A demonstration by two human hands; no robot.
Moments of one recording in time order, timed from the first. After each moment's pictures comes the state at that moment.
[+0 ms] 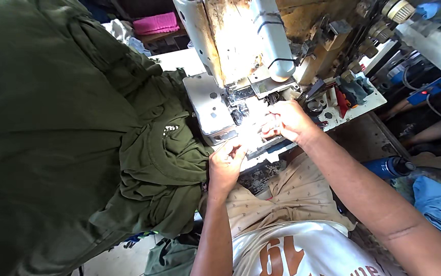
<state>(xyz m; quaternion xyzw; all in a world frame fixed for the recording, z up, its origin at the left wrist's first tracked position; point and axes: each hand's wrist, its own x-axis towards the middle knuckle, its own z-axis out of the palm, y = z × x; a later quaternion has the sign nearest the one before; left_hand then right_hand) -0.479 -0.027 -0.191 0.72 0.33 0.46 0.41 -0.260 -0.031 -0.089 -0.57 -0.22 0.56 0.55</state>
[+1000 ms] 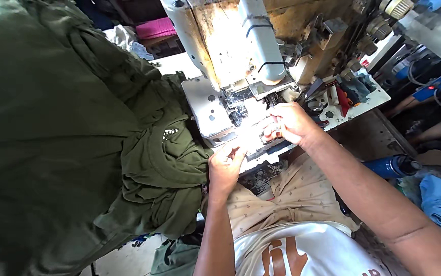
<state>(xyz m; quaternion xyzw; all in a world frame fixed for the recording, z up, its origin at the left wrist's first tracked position) -0.478 -0.028 -0.192 0.72 0.35 0.45 0.39 -0.252 -0.040 -0.089 -0.54 -0.23 0.59 0.55</state>
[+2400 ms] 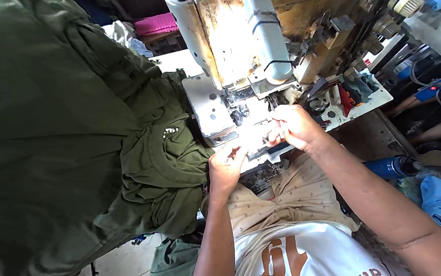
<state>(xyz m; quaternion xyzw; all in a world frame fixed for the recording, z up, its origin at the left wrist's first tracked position) -0.478 -0.027 -0.194 0.71 0.32 0.48 0.40 -0.256 -0.053 -0.083 -0.52 -0.26 0.61 0.54</state>
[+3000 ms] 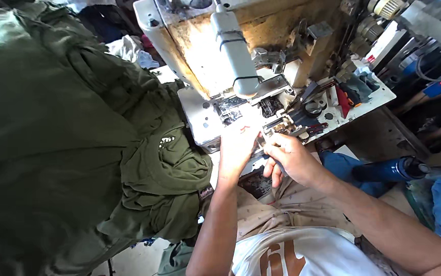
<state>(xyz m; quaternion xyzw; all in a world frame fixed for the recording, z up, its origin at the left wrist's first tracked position) -0.408 -0.009 -0.119 0.72 0.38 0.35 0.45 -0.269 -0.119 -0.091 -0.57 -0.38 0.58 0.45</state>
